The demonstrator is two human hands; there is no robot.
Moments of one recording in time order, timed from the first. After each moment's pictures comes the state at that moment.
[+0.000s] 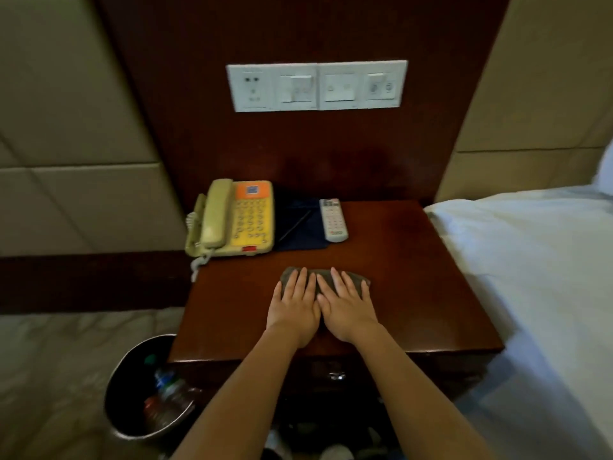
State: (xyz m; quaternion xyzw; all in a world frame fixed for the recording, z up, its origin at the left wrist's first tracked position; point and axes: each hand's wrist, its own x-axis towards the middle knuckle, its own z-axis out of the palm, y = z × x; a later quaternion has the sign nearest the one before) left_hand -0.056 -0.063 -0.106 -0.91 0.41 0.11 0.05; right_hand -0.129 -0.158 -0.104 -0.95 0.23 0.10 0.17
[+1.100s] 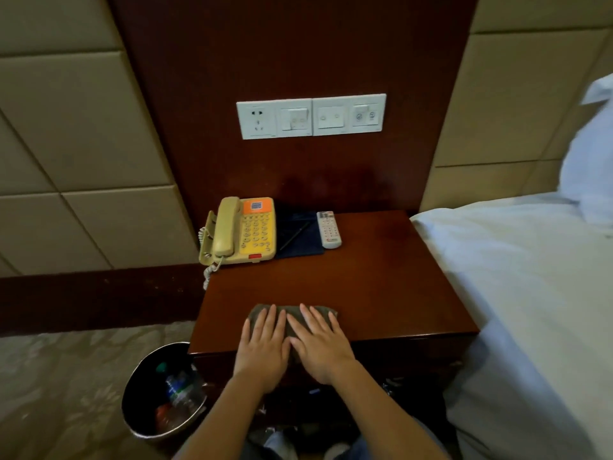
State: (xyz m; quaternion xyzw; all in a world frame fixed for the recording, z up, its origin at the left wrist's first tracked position) left_hand -0.091 0.033 -0.110 -0.92 0.39 0.08 0.04; right_hand -0.165 -0.081 -0.110 -0.98 0.14 0.10 0.14
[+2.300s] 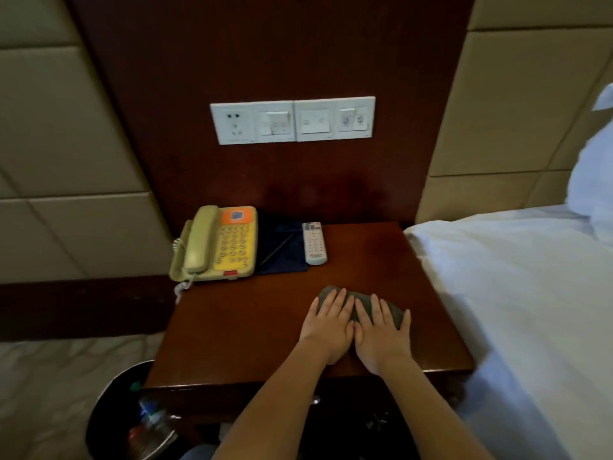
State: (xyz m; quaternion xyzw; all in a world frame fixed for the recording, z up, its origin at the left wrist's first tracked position) left_hand -0.099 -0.142 -0.109 -0.85 0.51 0.11 0.03; right_hand -0.195 -0.215 -0.107 -0.93 0.34 0.10 0.08
